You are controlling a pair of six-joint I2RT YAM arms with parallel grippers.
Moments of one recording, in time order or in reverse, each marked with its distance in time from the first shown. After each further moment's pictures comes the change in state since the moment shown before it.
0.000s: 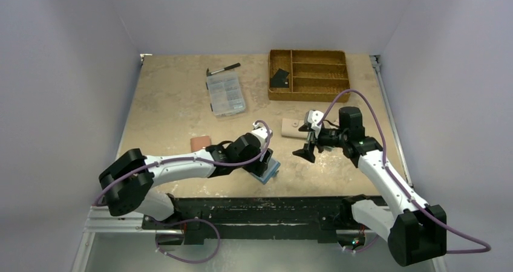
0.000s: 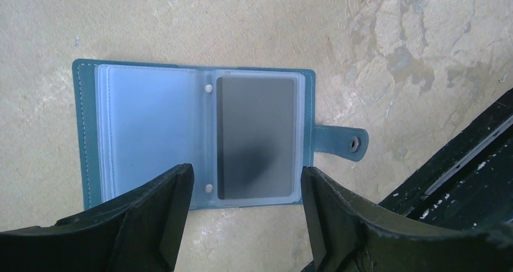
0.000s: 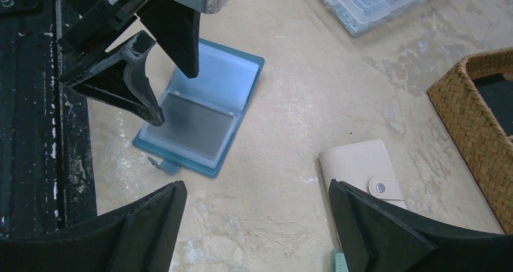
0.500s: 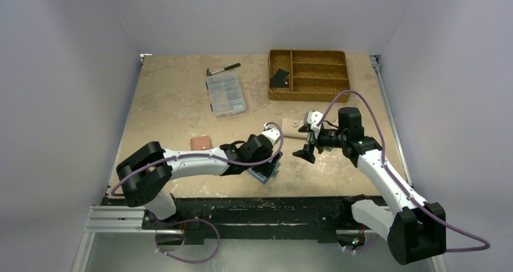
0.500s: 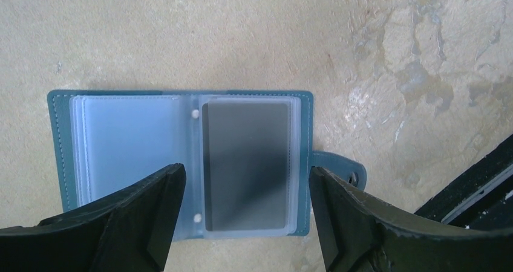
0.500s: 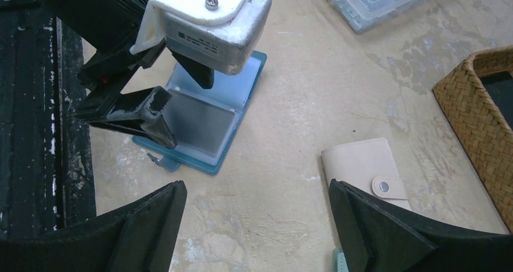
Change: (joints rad) left arm -0.045 0.134 0.082 0.006 -0.071 0.021; right arm -0.002 0.008 -0.009 0.005 -0.004 -0.014
